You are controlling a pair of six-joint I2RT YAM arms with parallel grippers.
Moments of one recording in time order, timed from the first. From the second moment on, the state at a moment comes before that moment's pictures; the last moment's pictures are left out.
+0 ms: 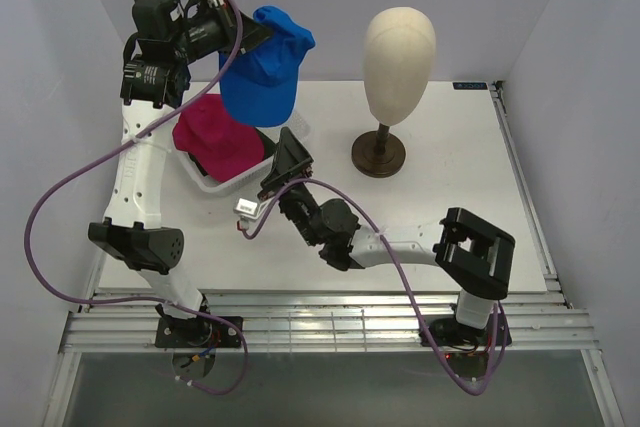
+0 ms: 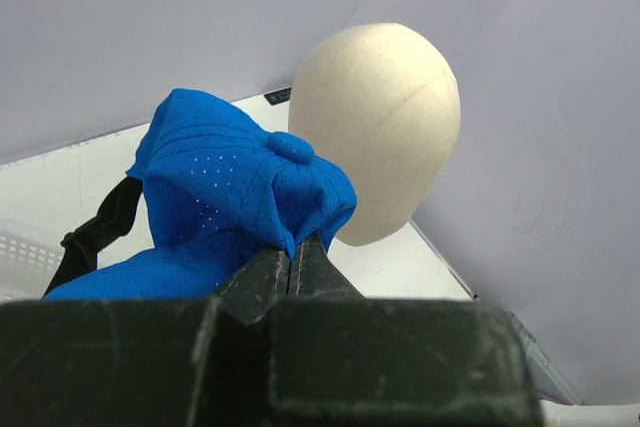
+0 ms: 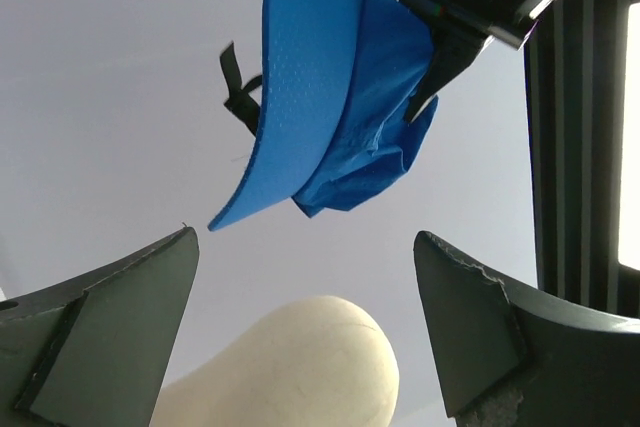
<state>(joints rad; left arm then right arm) -0.17 1.72 2.22 -0.54 0.65 -0.44 1.23 1.76 1.05 1.22 0.53 -1.86</state>
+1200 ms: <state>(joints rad) -0.17 1.72 2.17 -0.56 0.61 -0.39 1.12 1.90 1.33 1.13 0.56 -1.75</state>
